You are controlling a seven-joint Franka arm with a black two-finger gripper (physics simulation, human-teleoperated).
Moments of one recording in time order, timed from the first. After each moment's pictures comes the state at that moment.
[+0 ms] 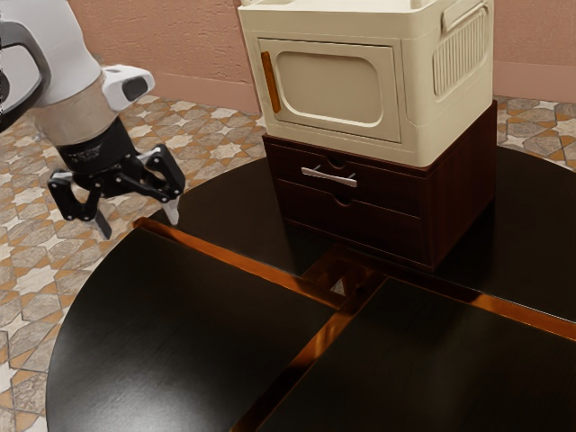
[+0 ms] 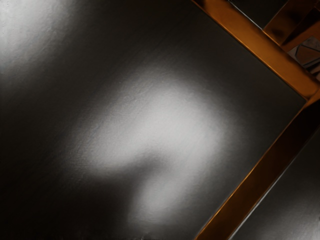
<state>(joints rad) 0.13 -0.32 -0.01 -1.76 0.01 1.55 -0.63</state>
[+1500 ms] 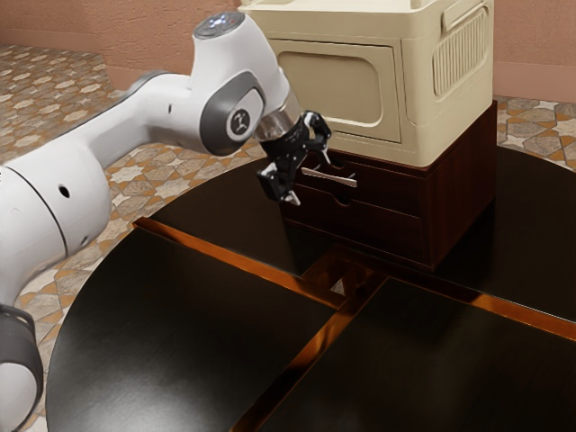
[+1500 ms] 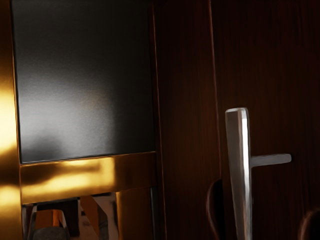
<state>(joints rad) 0.08 0.44 -0.04 -1.20 0.04 2.00 -1.46</state>
